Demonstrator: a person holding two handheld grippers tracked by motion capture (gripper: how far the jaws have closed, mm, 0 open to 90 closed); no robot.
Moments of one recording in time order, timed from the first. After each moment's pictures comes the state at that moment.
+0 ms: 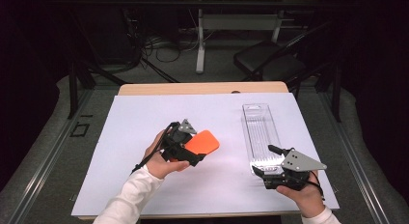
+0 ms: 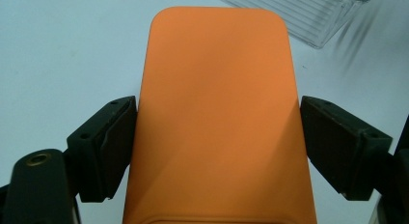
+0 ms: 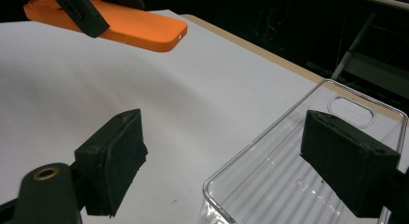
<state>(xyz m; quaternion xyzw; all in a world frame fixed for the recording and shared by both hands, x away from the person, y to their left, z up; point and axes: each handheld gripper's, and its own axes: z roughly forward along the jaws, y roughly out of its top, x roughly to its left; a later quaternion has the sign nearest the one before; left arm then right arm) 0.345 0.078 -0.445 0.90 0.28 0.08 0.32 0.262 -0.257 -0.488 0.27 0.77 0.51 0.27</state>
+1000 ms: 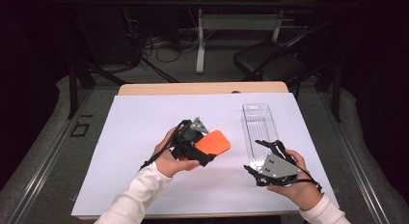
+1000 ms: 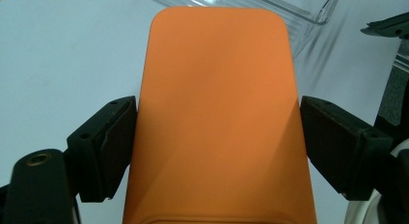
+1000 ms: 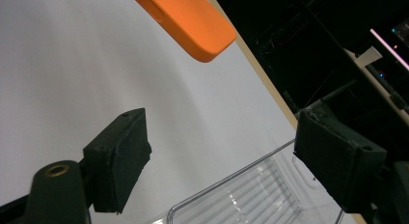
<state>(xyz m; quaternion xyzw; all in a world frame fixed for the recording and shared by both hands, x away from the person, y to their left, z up) 0.343 0.053 -0.432 0.91 0.25 0.07 0.32 0.268 -0.222 -0.471 0.09 0.84 0.39 0.38</state>
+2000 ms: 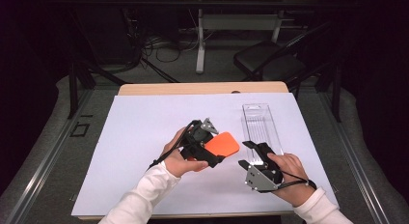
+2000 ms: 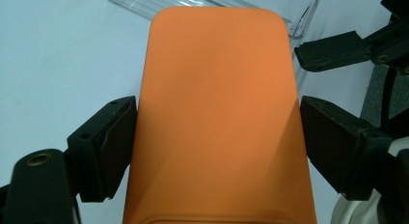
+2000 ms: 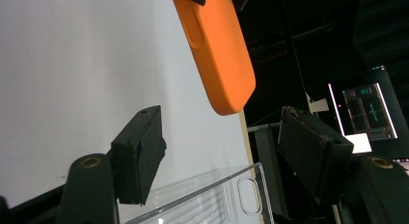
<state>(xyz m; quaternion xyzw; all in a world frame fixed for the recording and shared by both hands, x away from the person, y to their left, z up) 0.341 0.028 -0.430 0.91 0.23 0.05 0.33 0.267 -0.193 -0.480 -0.06 0.83 0.28 0.48</state>
